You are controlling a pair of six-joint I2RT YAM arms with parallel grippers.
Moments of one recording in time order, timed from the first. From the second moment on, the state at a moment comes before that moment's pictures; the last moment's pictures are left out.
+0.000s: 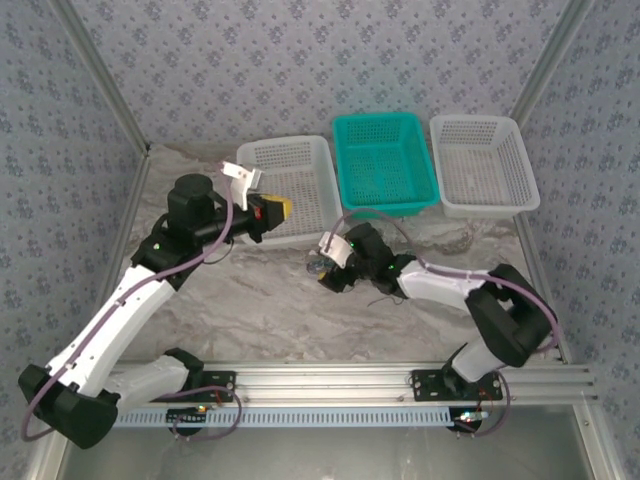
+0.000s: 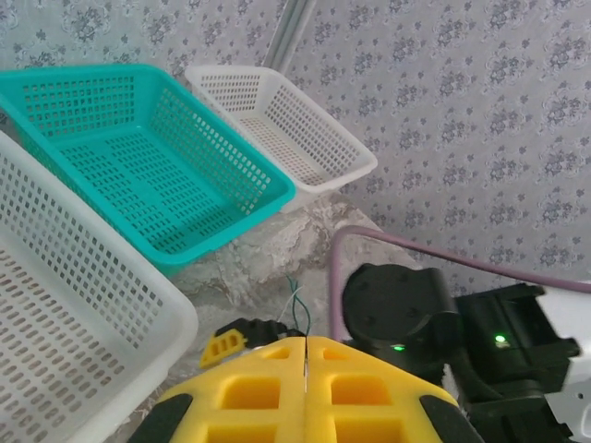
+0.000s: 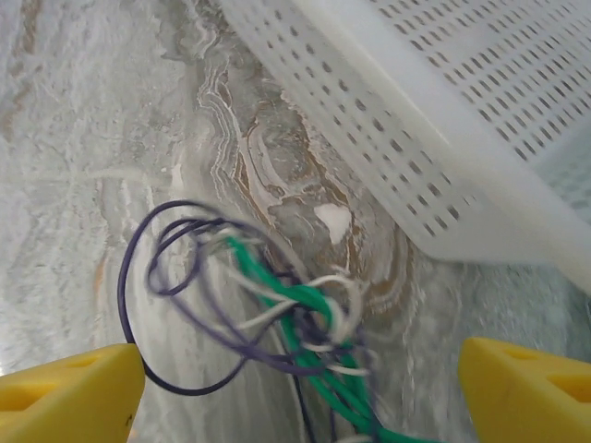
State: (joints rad) left arm -0.52 1.04 1.09 -0.32 0.50 -0.32; right arm 0.73 1.55 0.76 0.08 -0.11 -0.40
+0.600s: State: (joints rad) left arm -0.48 0.81 1.11 -0.44 0.19 -0.27; right arm 0.72 1.62 0.79 0.06 -0.14 -0.42
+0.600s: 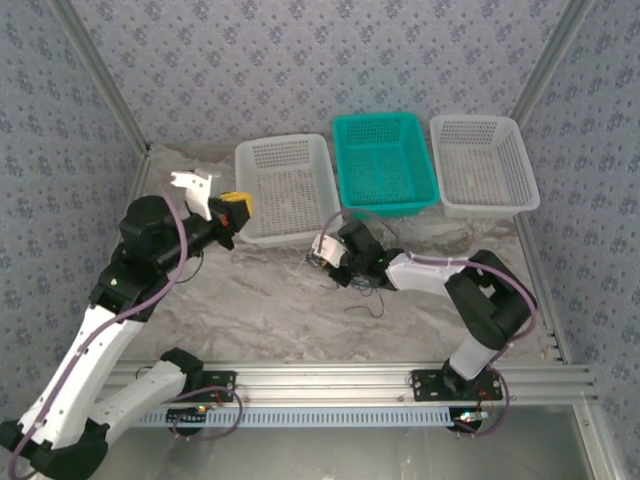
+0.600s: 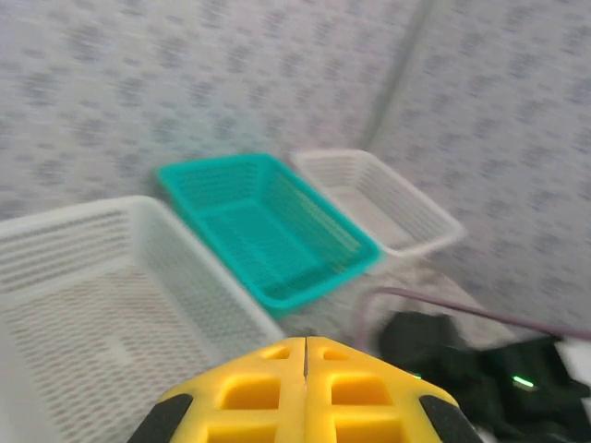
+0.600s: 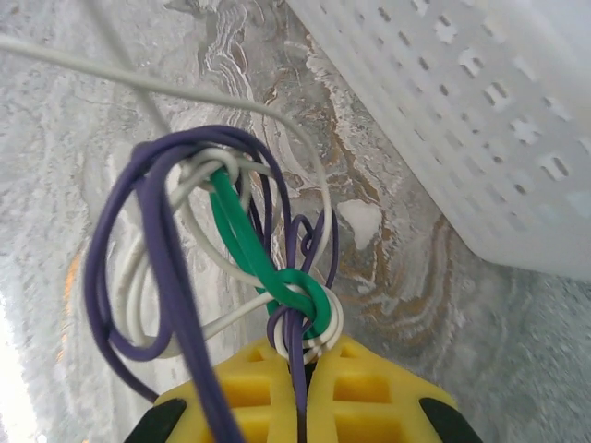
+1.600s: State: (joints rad) left arm 0.23 0.82 1.03 -0.78 0.28 -0.41; right arm 0.34 0.87 0.32 0.16 -0.01 0.43
